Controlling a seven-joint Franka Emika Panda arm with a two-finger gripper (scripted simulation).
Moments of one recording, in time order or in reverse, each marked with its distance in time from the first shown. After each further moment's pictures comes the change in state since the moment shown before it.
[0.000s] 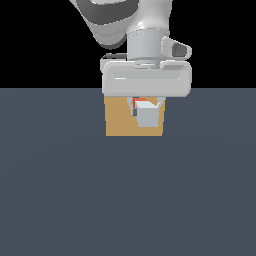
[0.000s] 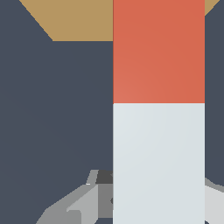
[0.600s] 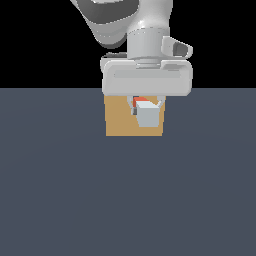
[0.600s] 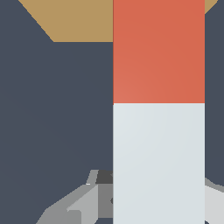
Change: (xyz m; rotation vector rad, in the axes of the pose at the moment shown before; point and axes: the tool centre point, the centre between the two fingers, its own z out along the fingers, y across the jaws) arm -0.001 0.001 -0.001 0.000 0.001 0.001
